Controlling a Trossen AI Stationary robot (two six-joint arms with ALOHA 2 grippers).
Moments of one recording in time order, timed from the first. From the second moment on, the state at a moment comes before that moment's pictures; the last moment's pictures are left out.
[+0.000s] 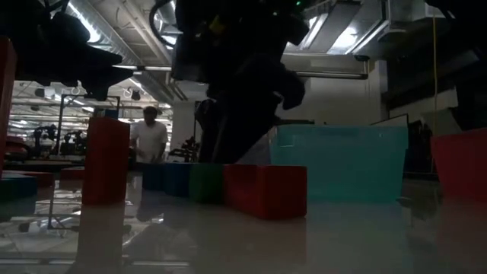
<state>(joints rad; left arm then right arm) 0.25 0.05 0.01 0.04 0.19 -0.12 0.16 2.25 1.74 -0.64 -0.16 -0.23</state>
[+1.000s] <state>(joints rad) 0.25 0.05 0.01 0.04 0.19 -0.12 0.10 2.26 2.22 -1.21 0.18 -0.39</state>
